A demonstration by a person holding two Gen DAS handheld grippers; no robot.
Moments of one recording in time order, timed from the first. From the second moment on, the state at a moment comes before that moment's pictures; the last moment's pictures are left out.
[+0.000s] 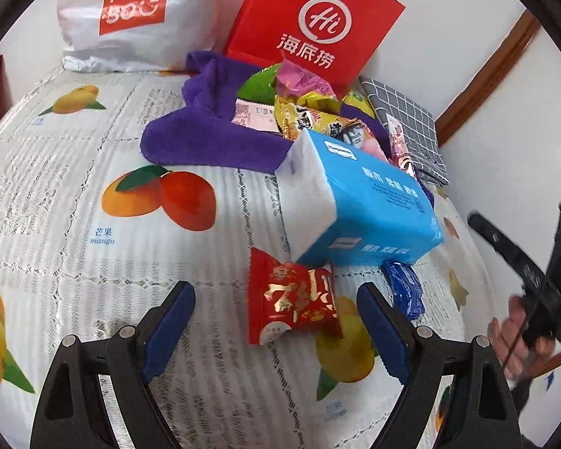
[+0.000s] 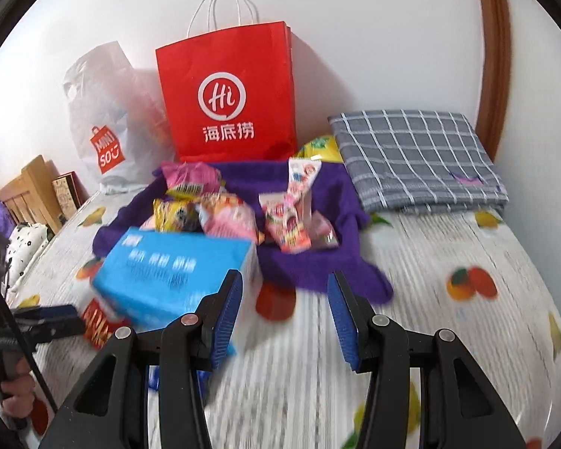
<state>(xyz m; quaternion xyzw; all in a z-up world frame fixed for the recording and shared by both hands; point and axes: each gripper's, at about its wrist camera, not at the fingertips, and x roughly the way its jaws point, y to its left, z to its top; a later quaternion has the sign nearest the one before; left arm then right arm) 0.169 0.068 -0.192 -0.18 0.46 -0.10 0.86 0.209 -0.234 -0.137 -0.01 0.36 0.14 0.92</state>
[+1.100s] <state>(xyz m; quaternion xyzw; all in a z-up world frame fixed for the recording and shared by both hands) 0.173 0.042 -0.193 -0.04 0.45 -0.04 0.89 0.192 -0.181 -0.192 0.05 0.47 0.19 0.86</state>
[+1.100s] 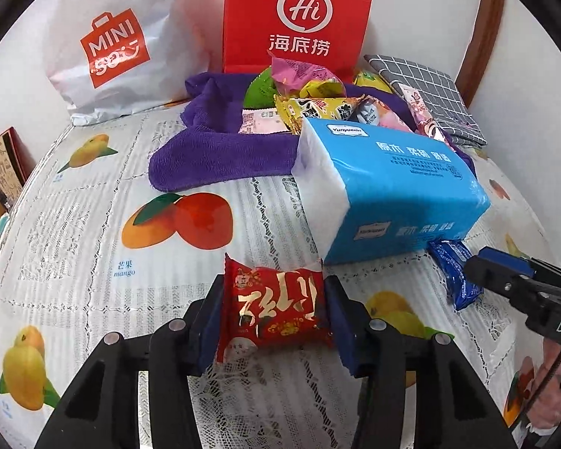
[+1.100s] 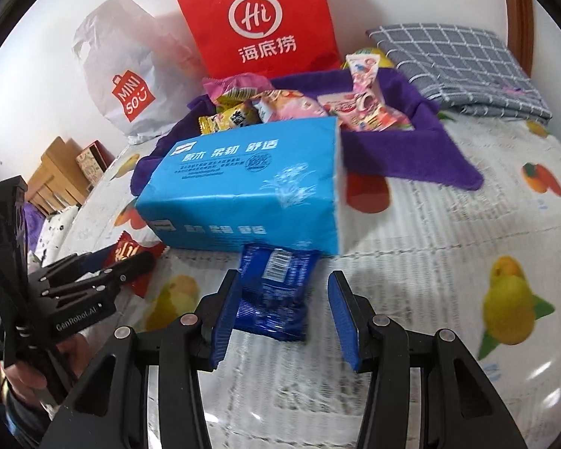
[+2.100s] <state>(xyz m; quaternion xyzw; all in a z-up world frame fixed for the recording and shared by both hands) 0.174 0.040 -0.194 -0.04 0.45 -0.04 0.89 0.171 -0.216 -0.202 -0.03 0.45 0.12 0.88</state>
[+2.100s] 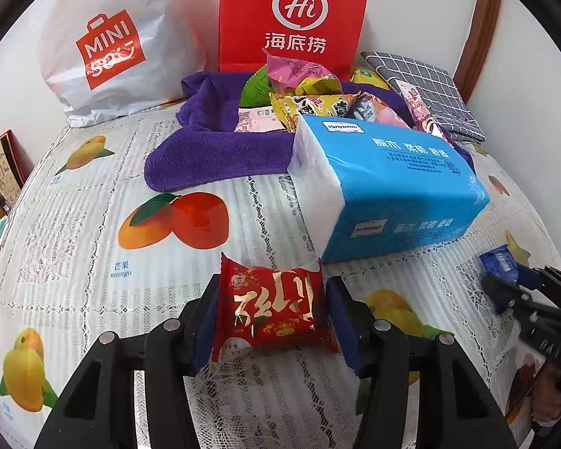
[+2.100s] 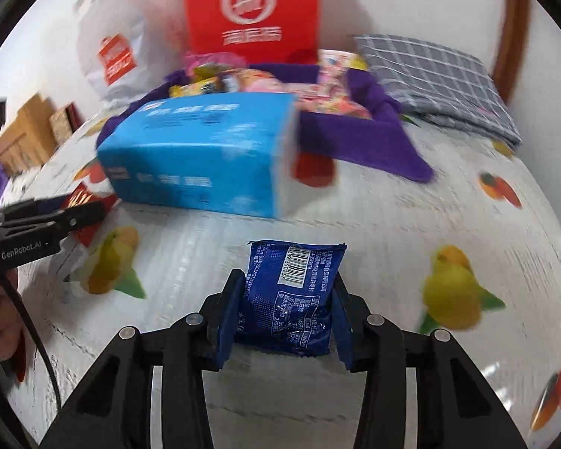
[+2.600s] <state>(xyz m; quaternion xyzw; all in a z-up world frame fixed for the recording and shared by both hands) 0.173 0.043 -0.194 -0.05 0.45 -0.05 0.89 0.173 -0.226 -0.204 -0.02 0.46 0.10 0.88</state>
